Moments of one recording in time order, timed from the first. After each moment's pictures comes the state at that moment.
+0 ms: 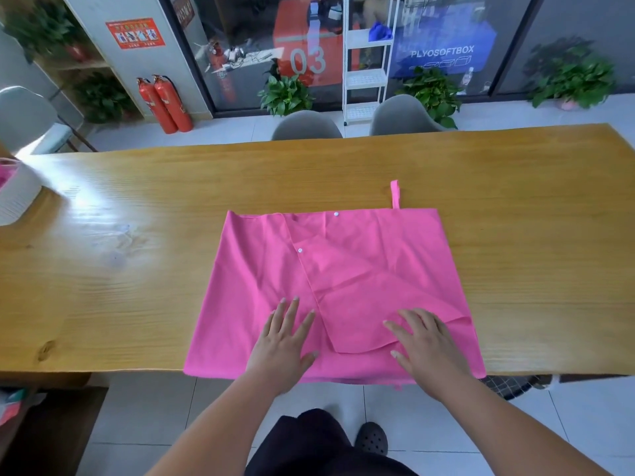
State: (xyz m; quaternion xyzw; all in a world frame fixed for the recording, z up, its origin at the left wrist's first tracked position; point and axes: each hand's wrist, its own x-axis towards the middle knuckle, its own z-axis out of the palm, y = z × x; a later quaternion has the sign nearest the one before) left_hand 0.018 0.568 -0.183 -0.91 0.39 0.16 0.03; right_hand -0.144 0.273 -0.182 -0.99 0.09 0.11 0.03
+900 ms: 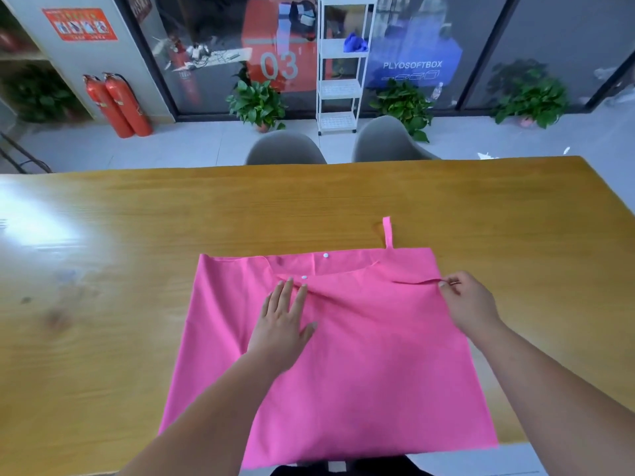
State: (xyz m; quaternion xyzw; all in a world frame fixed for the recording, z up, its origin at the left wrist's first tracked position) left_hand 0.170 0.477 -0.183 -0.92 0.37 0.12 -0.07; right_hand -0.001 0.136 -0.123 -0.82 0.45 -0.07 0.34
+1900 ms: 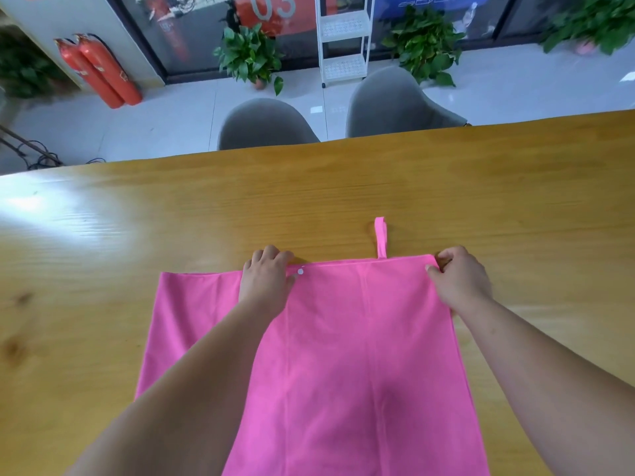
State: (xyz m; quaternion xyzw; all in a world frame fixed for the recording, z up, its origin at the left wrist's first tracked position) left_hand 0.282 0.347 -0.183 -0.95 0.28 0.12 -0.09; right_hand 0.092 0.027 -0.190 -0.82 0.49 0.05 0.27
